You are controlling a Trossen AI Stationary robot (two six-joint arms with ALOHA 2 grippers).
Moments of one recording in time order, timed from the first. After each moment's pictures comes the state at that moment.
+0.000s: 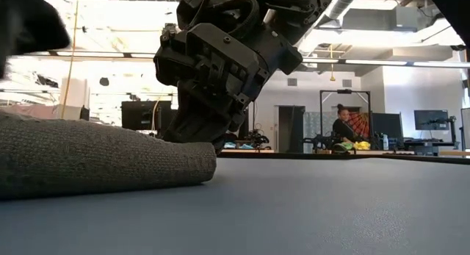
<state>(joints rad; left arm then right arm) -0.73 1.73 1.18 -0.53 -0.23 -1.03 0.19 2.23 1.48 -0.16 -0.26 0.16</state>
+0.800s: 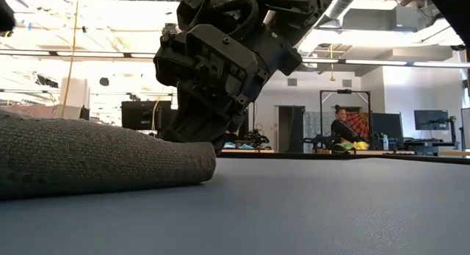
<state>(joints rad) -0.83 1.74 1.20 -0.53 -0.18 -1.05 0.18 2.23 1.48 -0.15 -0.26 0.16</state>
